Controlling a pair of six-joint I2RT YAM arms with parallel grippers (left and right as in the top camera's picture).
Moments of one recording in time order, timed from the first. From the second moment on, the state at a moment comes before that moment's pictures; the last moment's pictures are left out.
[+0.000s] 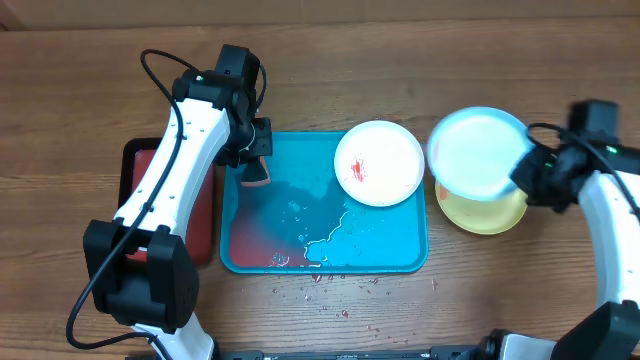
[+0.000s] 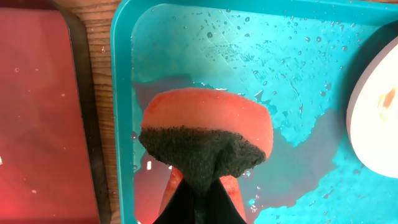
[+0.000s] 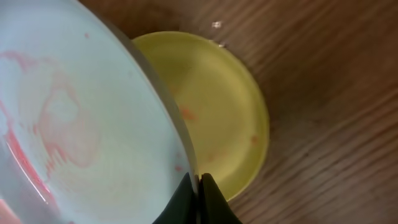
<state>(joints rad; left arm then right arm) -0.22 1.86 1.63 -1.21 0.03 -0.32 -0.31 1.47 1.13 -0.96 -0.11 0.47</state>
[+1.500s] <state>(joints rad) -0.22 1.86 1.63 -1.21 0.03 -0.31 0.25 1.77 0.98 -0.58 -0.18 0.72</state>
